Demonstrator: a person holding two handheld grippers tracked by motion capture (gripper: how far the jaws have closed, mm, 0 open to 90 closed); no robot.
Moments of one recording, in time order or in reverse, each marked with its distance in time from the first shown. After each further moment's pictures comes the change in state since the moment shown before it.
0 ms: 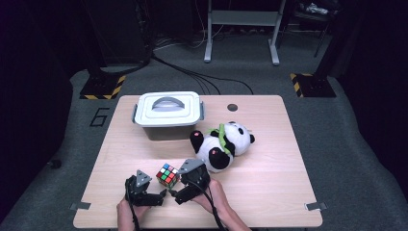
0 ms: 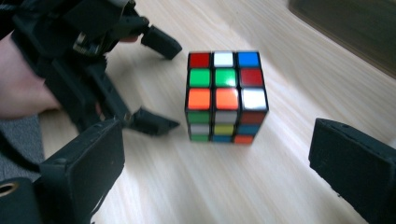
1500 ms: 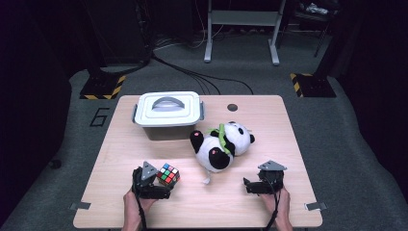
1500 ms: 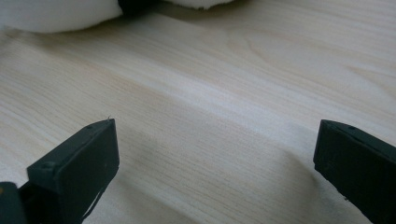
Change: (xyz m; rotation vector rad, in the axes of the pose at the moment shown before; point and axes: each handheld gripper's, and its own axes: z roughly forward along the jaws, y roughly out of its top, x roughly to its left) left arm -0.016 0.040 -0.005 -0.087 -0.048 0.047; right arm -0.128 -0.165 -0.094 0.020 -0.458 0.376
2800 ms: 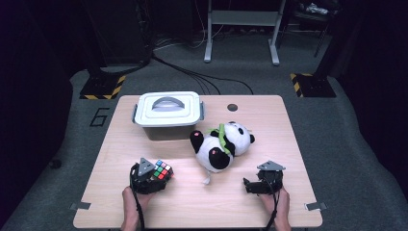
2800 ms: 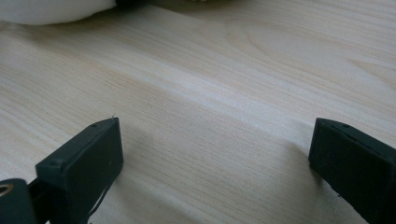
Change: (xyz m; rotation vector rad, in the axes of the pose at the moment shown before) left arm 0.017 0.001 0.000 -0.036 0.007 -0.044; right arm 0.002 -0.001 0.003 0.013 -0.015 0.012
